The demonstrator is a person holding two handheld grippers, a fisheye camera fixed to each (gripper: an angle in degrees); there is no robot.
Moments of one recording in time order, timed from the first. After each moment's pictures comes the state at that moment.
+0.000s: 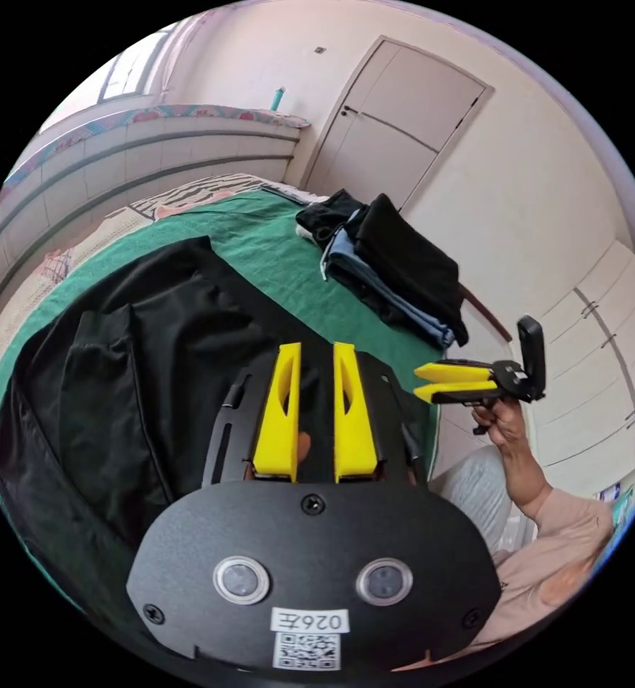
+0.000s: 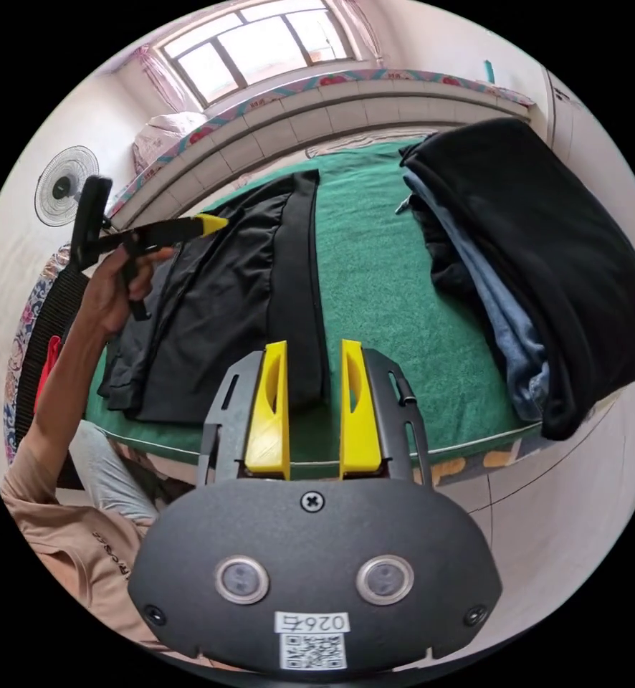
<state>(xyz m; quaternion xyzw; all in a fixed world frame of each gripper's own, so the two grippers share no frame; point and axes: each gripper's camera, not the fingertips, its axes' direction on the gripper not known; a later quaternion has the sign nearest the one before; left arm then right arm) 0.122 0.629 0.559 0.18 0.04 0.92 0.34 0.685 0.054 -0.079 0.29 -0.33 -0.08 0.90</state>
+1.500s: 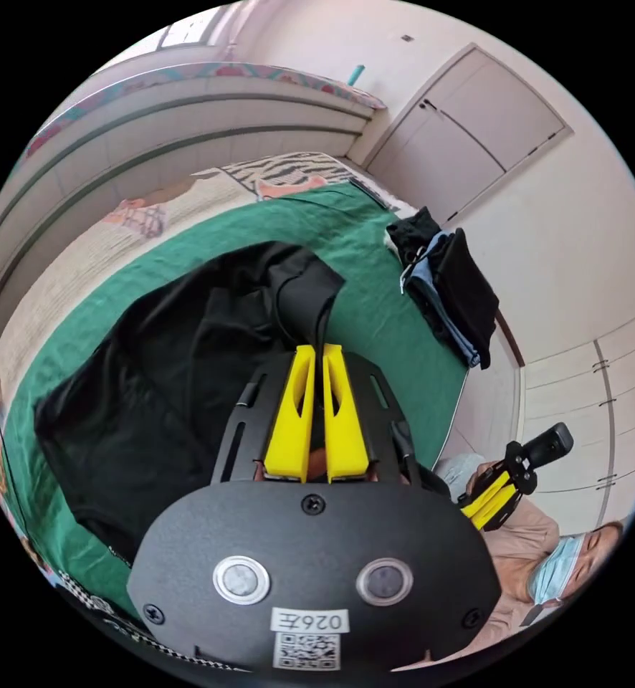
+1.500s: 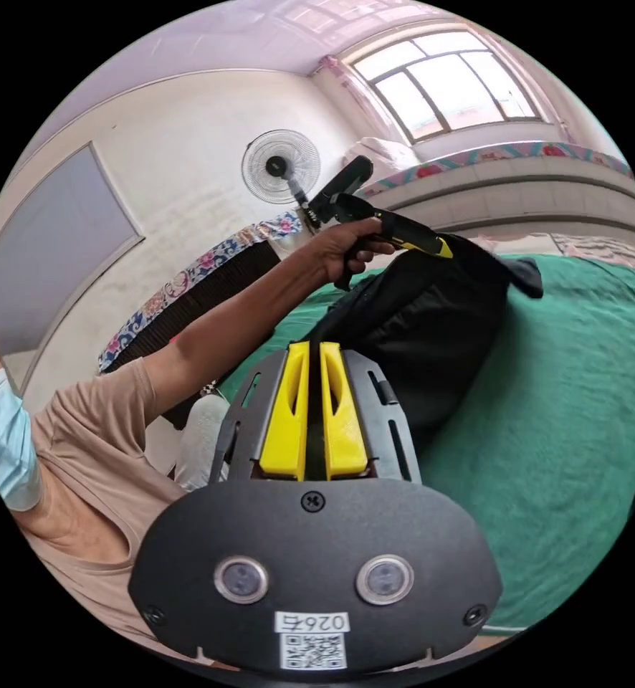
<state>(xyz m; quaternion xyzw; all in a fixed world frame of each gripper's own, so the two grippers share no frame) 0.235 0.355 0.407 0.16 0.04 0.87 0.46 0.568 0.253 -0.090 0.40 -0.51 -0.35 0.68</state>
